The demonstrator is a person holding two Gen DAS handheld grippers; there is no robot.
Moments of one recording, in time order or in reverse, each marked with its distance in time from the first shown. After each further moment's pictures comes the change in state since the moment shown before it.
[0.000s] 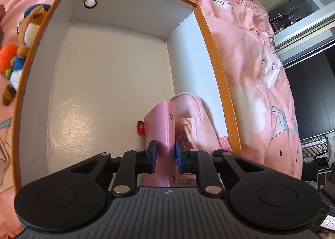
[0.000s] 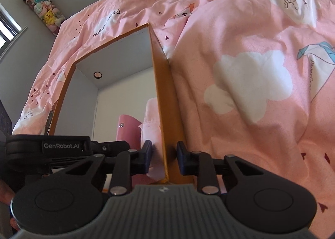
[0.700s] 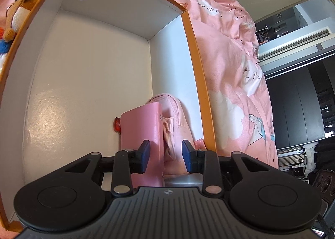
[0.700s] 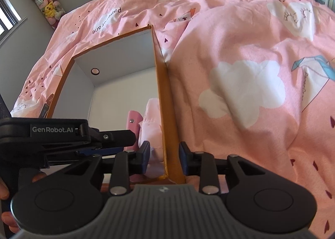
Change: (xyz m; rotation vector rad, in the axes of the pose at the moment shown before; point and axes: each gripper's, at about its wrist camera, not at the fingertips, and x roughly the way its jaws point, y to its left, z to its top) left arm 0.003 0.003 -0.001 -0.075 -0.021 -0.149; right arm -0.007 0.008 -0.005 -0.081 -0.026 -0.055
